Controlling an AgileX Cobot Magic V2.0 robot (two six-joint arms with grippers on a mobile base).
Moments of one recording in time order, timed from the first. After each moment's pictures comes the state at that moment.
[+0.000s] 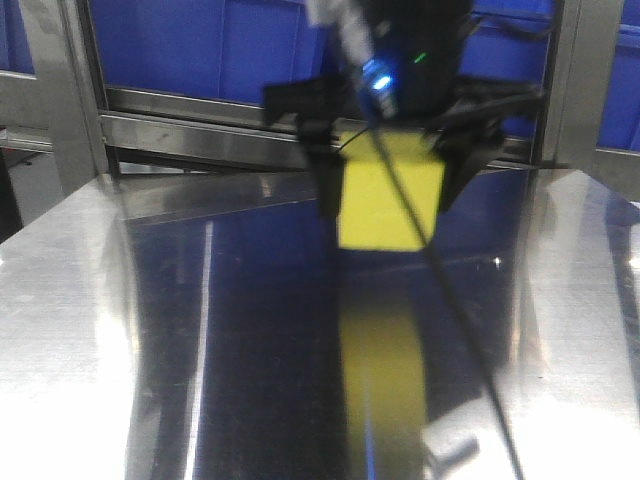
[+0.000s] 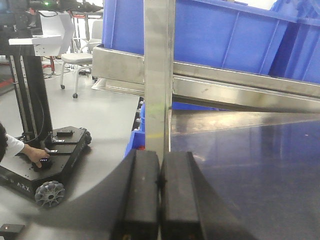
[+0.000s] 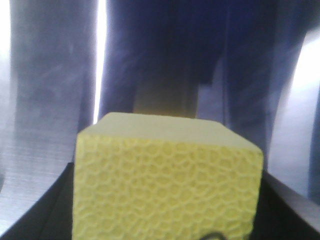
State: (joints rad) left arm -0.03 -0.01 0.00 0.13 0.08 -0.20; right arm 0.71 1.72 -1.35 -0.22 0.88 0.74
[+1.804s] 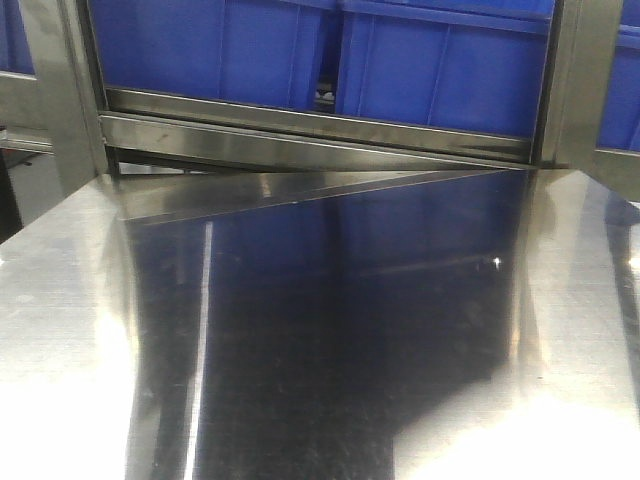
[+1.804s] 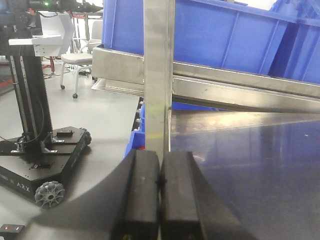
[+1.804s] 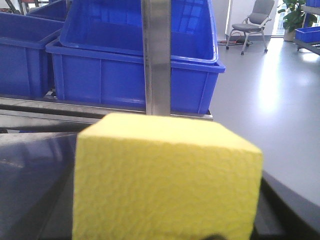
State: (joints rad) left arm -0.03 -0.01 0.00 0.13 0.08 -0.20; right arm 0.15 0.06 -0.55 -0.27 0.66 0.27
